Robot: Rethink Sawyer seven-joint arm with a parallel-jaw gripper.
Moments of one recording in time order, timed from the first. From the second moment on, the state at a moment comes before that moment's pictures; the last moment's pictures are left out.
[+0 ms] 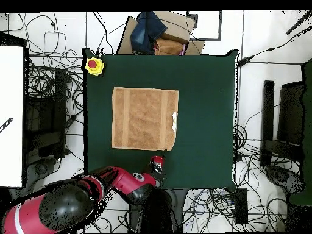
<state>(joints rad) 0.44 0.06 -0.01 1.65 -2.09 0.73 2.91</state>
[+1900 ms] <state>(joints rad) 0.44 0.03 0.03 1.61 -2.08 0.78 2.91</state>
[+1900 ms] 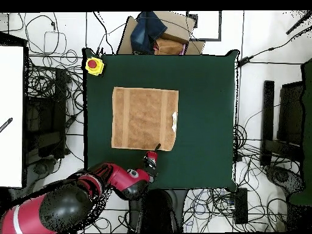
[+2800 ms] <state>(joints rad) 0.41 0.03 0.03 1.60 -2.15 0.80 2.91</state>
